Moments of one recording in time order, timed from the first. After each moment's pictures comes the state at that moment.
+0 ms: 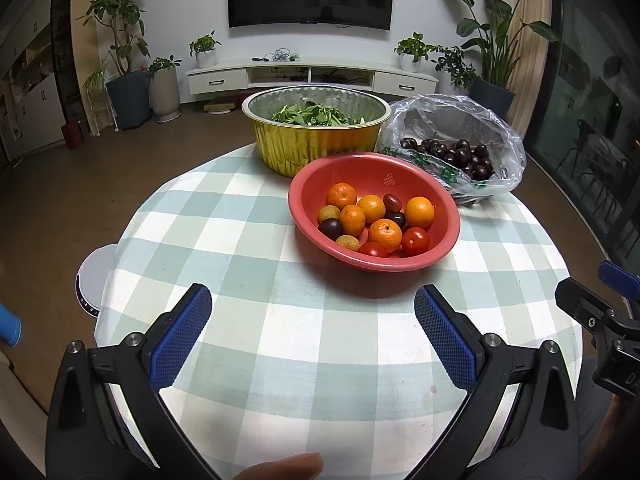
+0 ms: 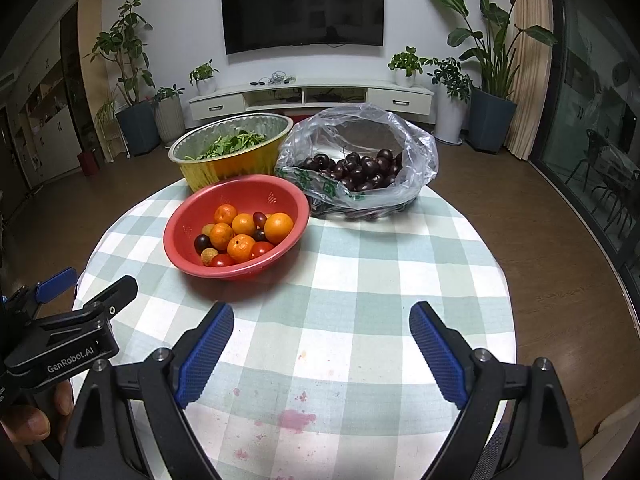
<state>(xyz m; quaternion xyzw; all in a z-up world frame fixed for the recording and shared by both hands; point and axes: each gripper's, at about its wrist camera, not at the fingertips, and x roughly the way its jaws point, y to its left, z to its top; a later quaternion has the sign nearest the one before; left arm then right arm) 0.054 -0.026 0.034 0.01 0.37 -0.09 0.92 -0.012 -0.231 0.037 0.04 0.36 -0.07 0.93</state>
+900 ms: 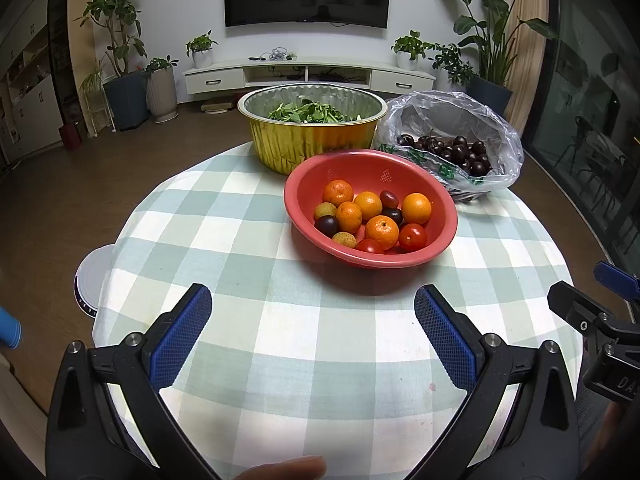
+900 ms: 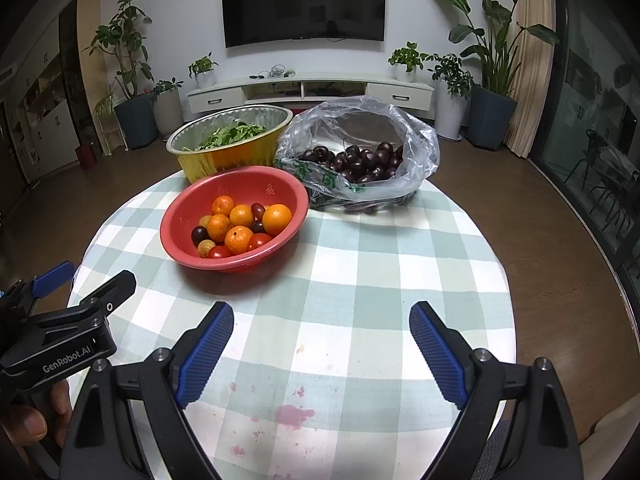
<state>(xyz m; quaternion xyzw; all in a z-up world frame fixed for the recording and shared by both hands) 0.053 -0.029 0.032 0.02 0.38 -0.09 0.92 -0.012 -0.231 0.031 0.03 0.37 -0.07 0.93</state>
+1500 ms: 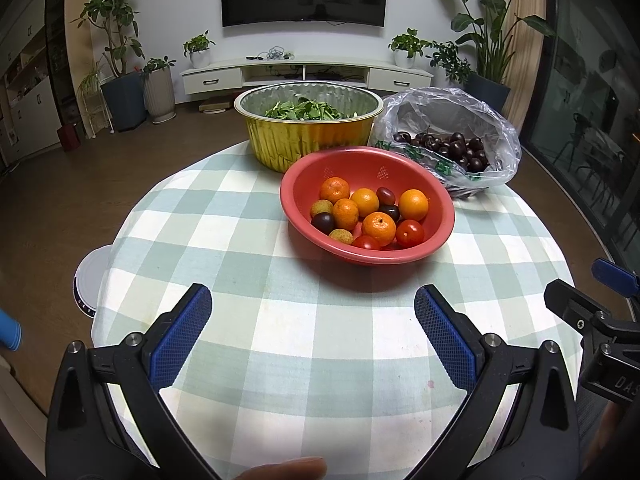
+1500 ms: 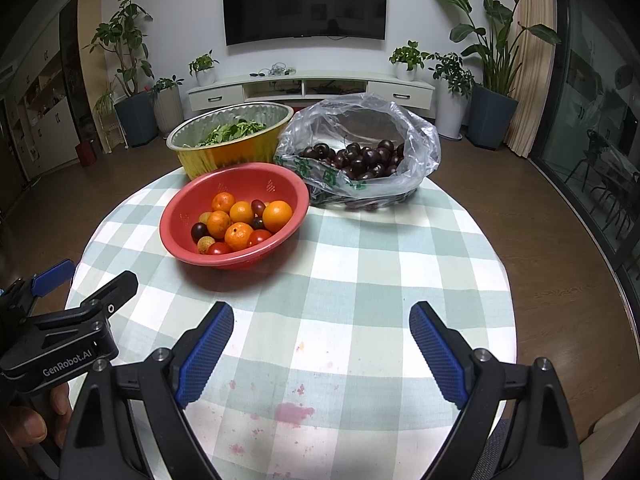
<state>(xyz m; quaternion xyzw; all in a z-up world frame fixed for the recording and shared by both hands) 0.052 -0.032 0.030 0.02 0.38 -0.10 0.92 -0.012 -0.231 0.032 0.03 0.37 -0.07 0.93</state>
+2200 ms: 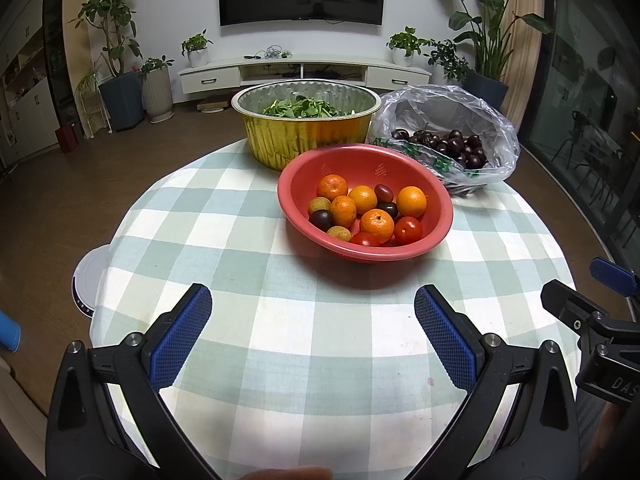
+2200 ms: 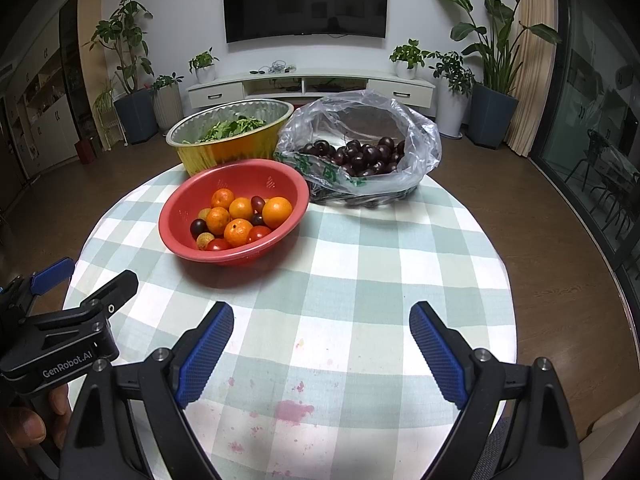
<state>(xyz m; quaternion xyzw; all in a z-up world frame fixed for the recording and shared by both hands) 0.052 -0.031 0.027 0.02 0.38 -0.10 0.92 -0.012 -0.231 0.031 0.03 0.37 -0.07 0.92</state>
